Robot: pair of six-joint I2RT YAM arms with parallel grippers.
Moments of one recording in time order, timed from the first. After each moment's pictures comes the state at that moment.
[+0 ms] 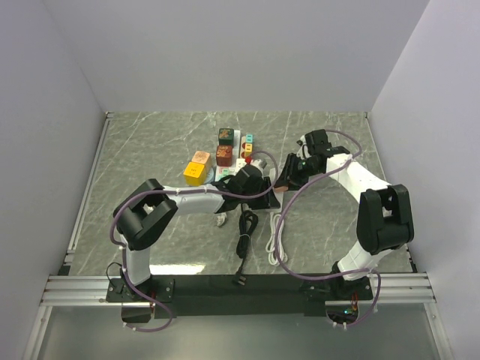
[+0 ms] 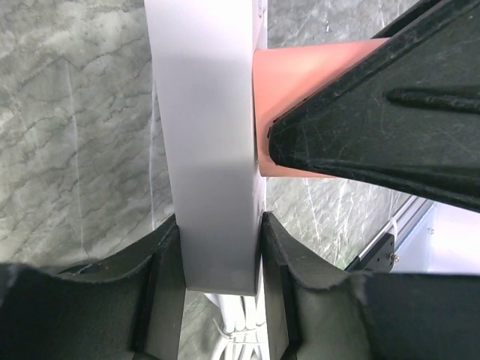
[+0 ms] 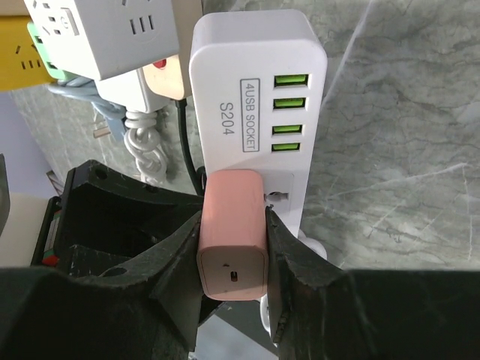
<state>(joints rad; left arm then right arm) -0.90 1.88 1.13 0.08 0.13 -0.89 0.22 1.63 1.14 -0.63 -0.51 0.52</state>
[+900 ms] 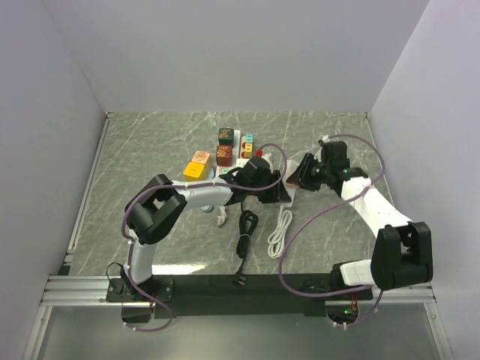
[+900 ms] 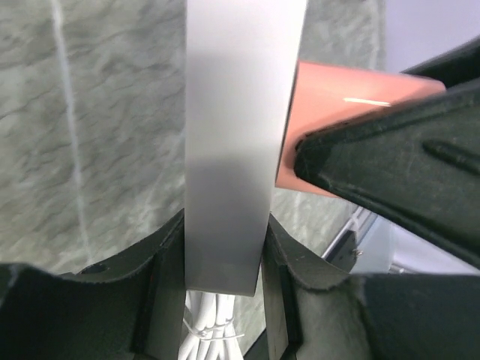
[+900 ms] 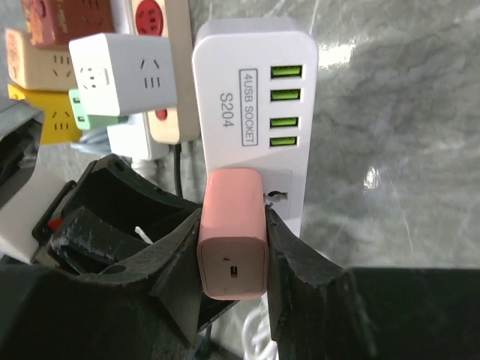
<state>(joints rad) -0.89 1.97 1.28 0.10 0.23 -0.90 0.15 1.36 0.95 -0.47 -0.35 0.58</state>
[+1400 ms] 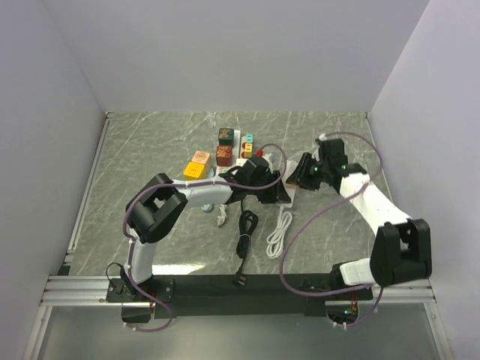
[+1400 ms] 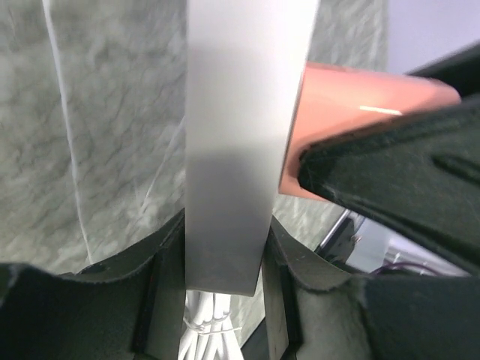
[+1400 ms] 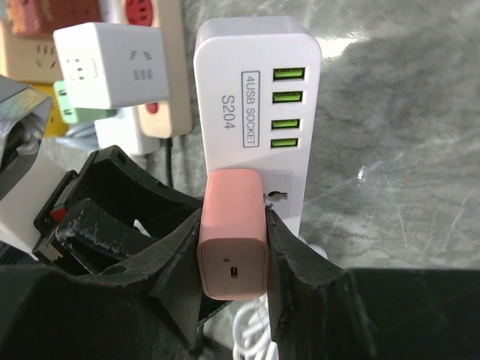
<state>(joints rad) -0.87 2.00 1.31 0.05 0.29 -0.89 0.18 1.33 0.89 -0.42 -0.31 0.59</state>
